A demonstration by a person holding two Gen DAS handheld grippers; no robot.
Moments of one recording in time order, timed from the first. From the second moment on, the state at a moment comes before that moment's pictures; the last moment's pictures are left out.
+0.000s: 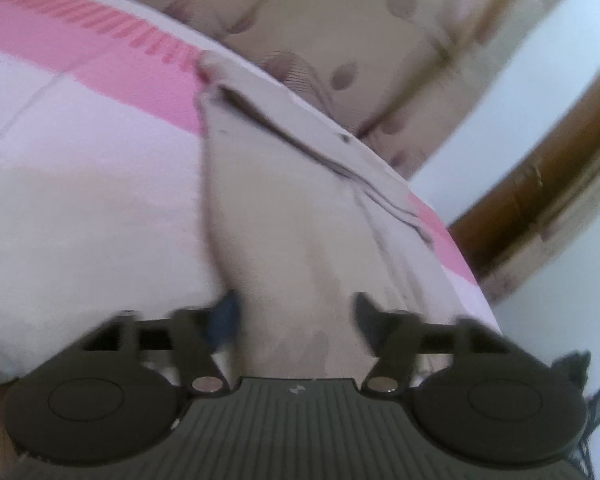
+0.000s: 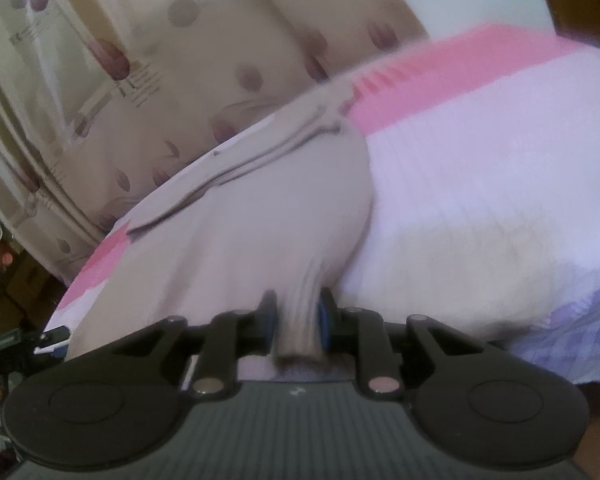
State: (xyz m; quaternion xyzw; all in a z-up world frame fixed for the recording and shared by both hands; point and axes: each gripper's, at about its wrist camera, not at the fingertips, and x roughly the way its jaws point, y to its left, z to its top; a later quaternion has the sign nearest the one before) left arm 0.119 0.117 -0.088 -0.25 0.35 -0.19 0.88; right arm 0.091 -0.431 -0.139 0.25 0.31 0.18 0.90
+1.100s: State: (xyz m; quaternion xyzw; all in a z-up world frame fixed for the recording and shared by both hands) left arm 0.119 0.036 -0.021 -0.06 0.25 -0.15 0.96; right arm 0.113 -0.428 -0.115 0.41 0.23 0.26 0.84
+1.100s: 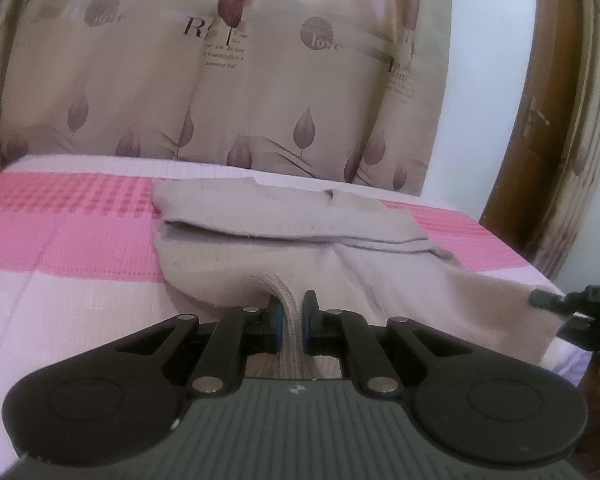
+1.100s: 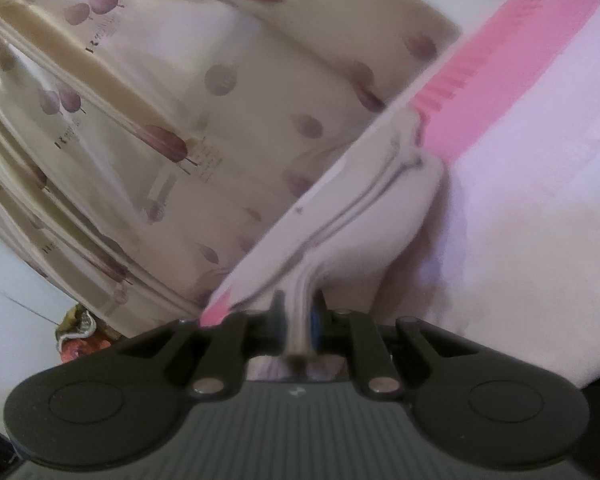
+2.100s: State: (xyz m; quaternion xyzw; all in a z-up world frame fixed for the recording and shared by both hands) left arm 0.161 0.044 0.007 -0.12 0.22 -0.11 0.96; right arm 0.152 -0.450 -0.085 0.47 0.18 0.26 0.82
